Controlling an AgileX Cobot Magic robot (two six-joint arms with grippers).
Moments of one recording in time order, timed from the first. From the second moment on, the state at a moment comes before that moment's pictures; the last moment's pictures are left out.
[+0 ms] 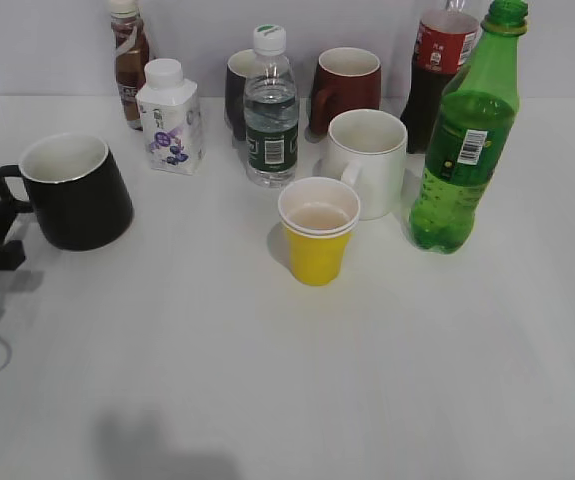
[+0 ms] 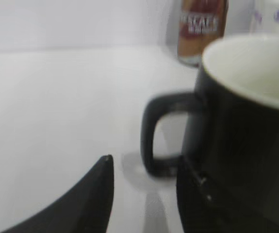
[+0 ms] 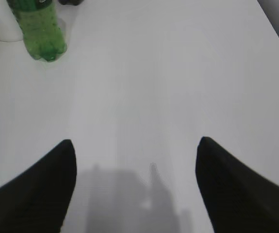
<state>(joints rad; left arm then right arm) -0.07 1.81 -0.29 0.07 -1.21 -0.03 0.03 -0.01 -0.50 -0.01 1.04 -0.03</state>
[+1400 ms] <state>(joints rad) -0.07 1.73 -0.45 0.26 -1.16 -0.02 0.03 0.32 -0.47 0.06 0.04 -0.13</state>
